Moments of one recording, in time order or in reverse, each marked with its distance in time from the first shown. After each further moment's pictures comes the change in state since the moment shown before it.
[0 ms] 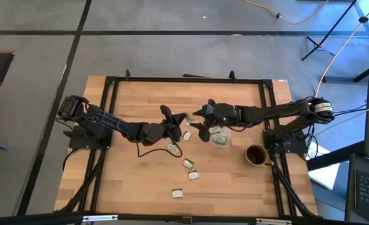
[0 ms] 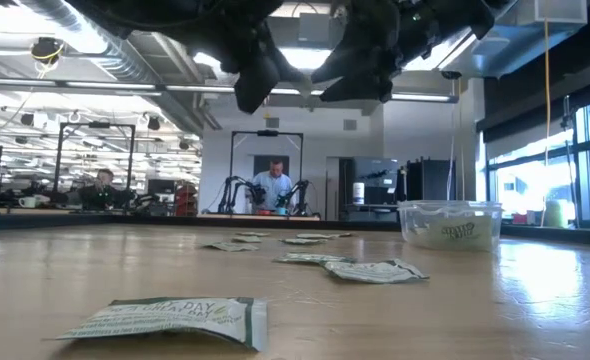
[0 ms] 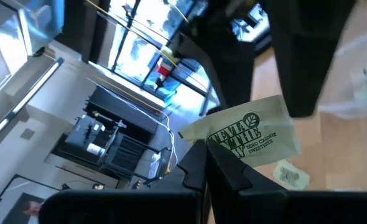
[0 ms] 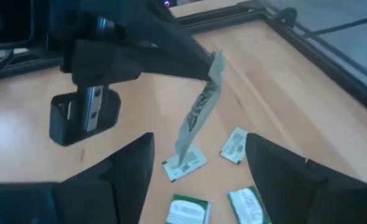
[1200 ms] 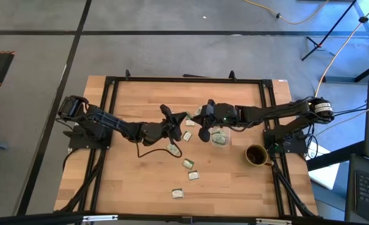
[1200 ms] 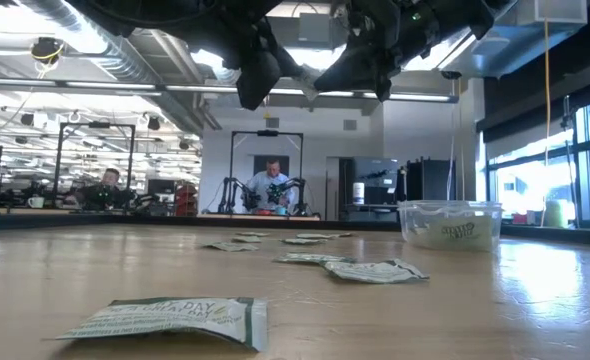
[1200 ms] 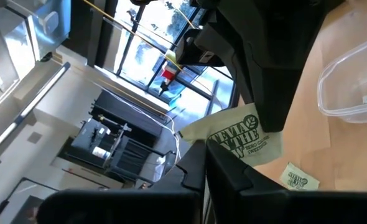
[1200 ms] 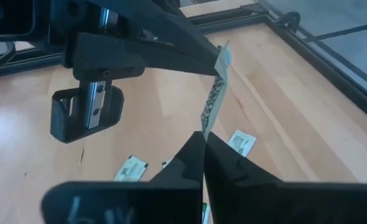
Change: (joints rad) left arm -0.001 0.000 0.000 0.045 0.001 0.045; right arm 0.000 0.000 -0.001 0.013 -0.004 -0.027
